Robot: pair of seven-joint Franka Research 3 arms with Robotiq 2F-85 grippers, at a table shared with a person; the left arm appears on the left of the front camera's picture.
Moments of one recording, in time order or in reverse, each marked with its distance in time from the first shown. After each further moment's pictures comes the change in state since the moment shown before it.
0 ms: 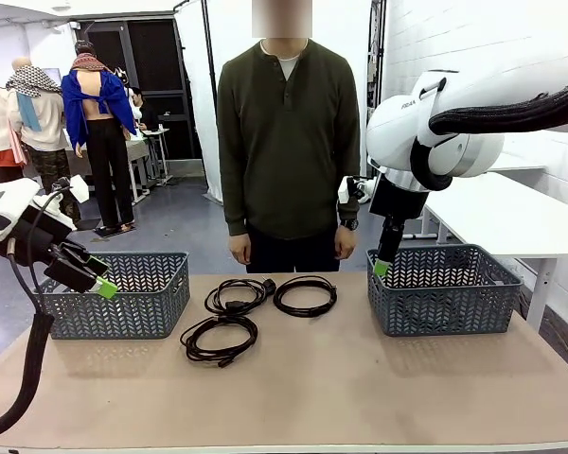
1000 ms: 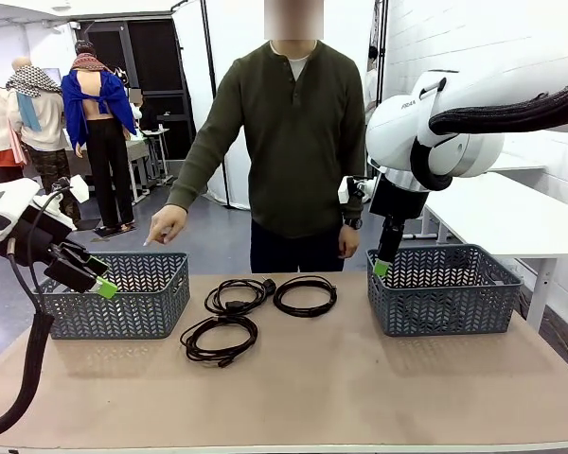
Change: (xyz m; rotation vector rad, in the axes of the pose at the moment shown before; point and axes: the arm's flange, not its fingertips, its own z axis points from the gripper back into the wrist) left arm 0.000 0.000 0.000 0.000 0.000 0.000; right arm 0.000 0.000 0.000 0.000 0.000 0.000
